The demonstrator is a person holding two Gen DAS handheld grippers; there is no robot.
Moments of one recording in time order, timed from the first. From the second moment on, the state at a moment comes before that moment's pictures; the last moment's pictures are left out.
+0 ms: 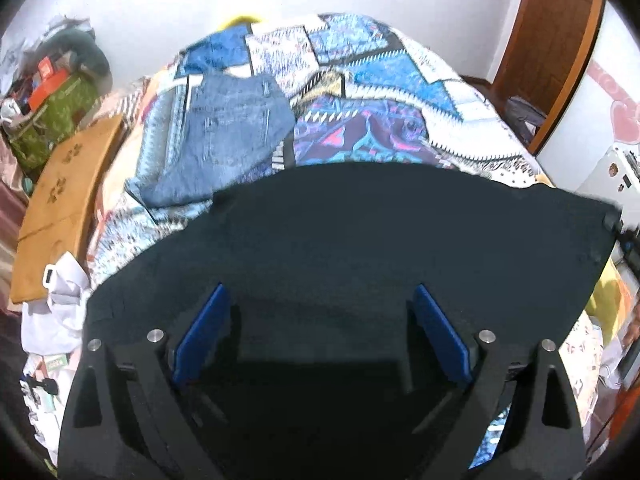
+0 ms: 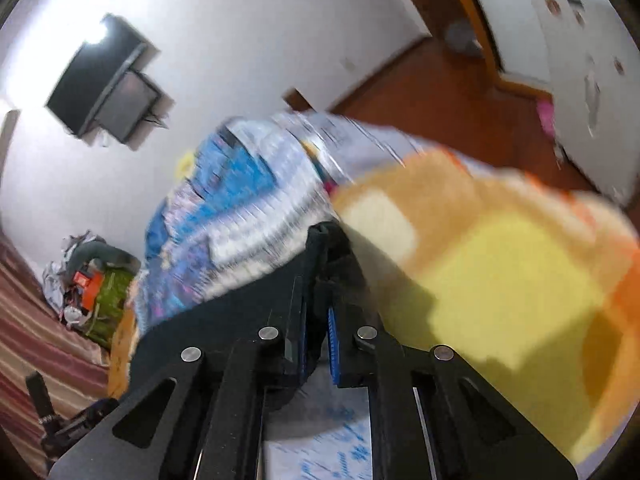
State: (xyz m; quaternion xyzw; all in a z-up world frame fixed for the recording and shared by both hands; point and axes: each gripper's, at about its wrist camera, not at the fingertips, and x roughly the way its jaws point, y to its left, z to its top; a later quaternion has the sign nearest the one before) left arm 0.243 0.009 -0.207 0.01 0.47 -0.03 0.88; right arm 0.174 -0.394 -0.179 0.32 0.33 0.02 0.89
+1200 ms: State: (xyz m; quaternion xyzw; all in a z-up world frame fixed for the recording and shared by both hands) left arm 0.134 0.137 -0.175 -0.06 0.42 0.04 0.90; right arm 0.211 -0.063 -0.167 0.05 0.45 0.34 0.83
